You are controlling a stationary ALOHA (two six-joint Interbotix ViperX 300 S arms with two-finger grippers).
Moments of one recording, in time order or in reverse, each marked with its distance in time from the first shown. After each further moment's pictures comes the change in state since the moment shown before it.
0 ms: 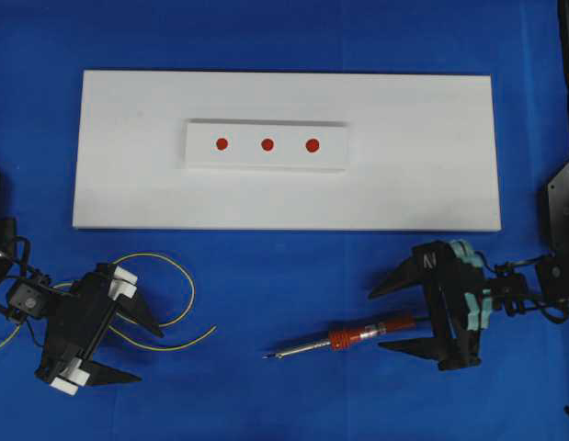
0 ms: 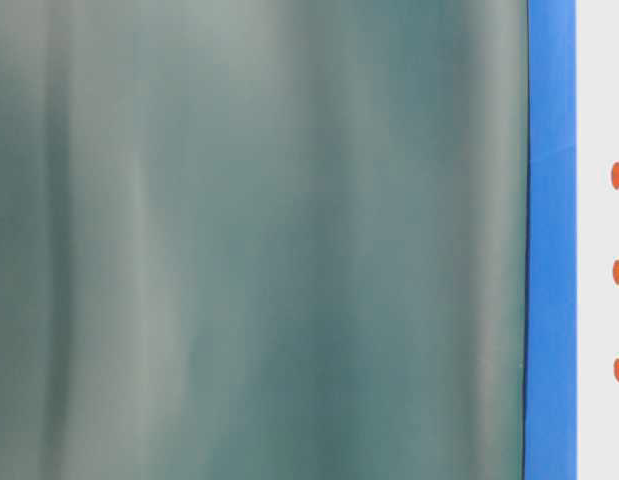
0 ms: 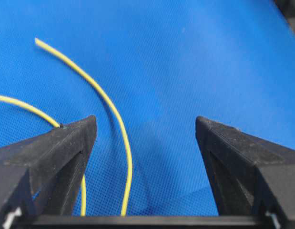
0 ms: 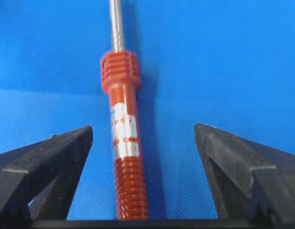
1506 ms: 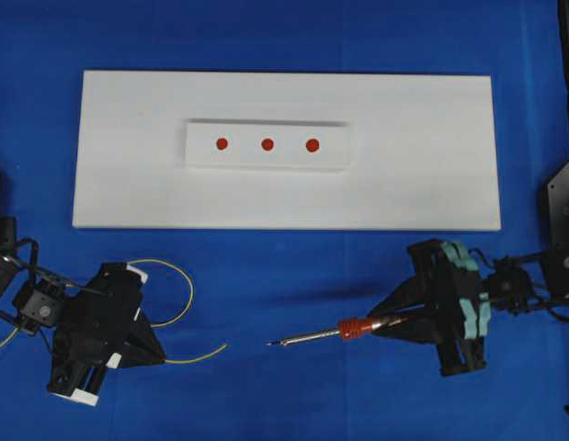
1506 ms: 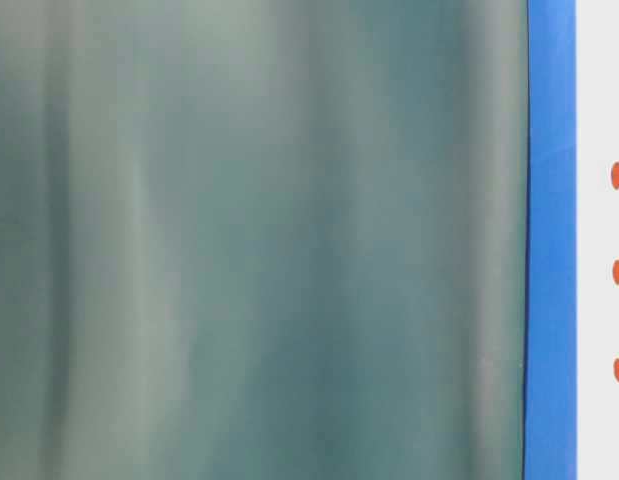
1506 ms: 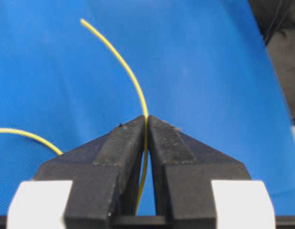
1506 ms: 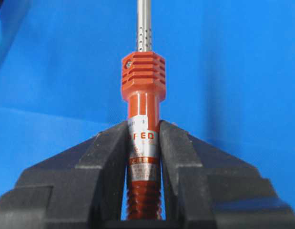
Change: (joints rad) left arm 0.043 -0.235 -0.186 -0.006 0.534 -0.106; right arm -0.069 -0.267 -0.074 0.028 0.383 -0.176
